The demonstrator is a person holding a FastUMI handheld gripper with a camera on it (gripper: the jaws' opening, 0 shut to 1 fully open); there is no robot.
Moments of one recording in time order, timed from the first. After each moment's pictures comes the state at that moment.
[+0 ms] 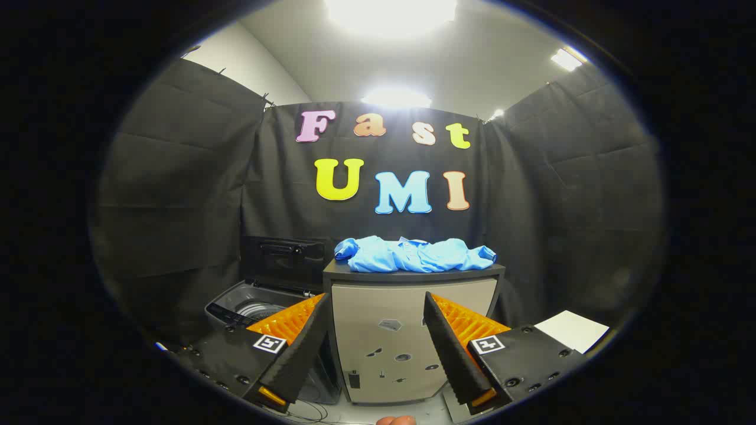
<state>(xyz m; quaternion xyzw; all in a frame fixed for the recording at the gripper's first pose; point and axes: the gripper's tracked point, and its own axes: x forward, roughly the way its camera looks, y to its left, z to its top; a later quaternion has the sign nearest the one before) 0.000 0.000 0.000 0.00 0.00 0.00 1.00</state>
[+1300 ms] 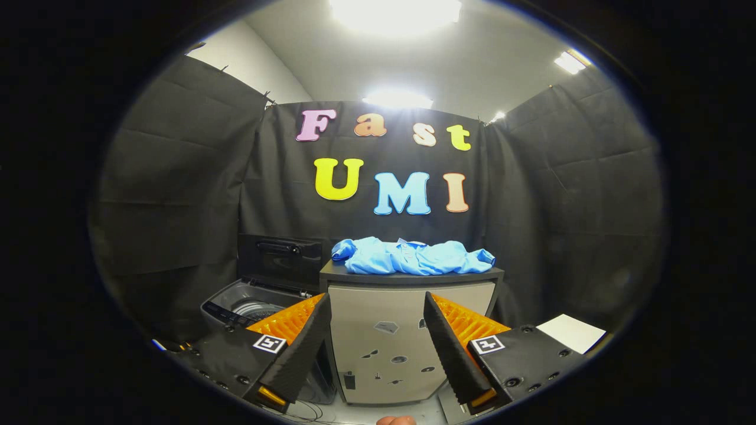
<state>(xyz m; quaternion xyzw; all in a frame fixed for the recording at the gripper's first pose) 0.006 -0.002 0.001 -0.01 0.00 0.00 1.00</state>
